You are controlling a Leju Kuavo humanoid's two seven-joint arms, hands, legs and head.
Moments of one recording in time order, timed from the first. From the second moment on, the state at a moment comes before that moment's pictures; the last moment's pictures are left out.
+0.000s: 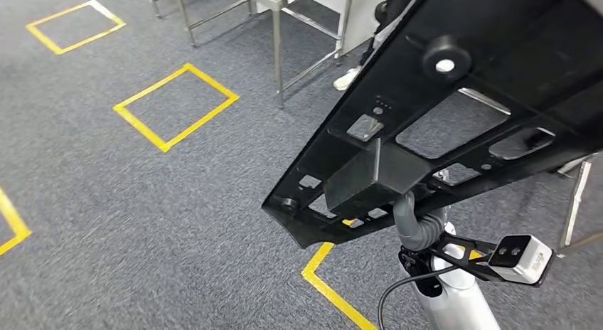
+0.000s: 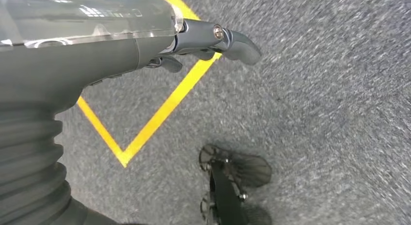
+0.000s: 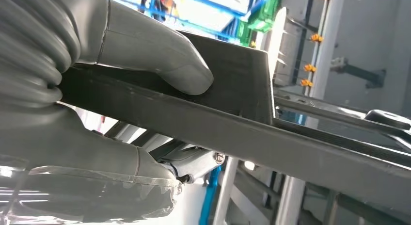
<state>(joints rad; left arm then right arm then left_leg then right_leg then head) -0.06 -0.02 0.73 -0.22 -0.46 0.05 -0.28 -0.26 -0.11 0.32 -1.77 -0.32 0.40 -0.66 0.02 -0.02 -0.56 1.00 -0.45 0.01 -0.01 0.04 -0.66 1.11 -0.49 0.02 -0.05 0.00</state>
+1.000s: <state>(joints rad) -0.06 0.03 0.83 -0.22 -0.43 0.07 -0.29 -0.32 -0.10 0.39 -1.75 -0.35 0.35 -0.64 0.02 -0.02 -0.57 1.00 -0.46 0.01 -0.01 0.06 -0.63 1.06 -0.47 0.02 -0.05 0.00</state>
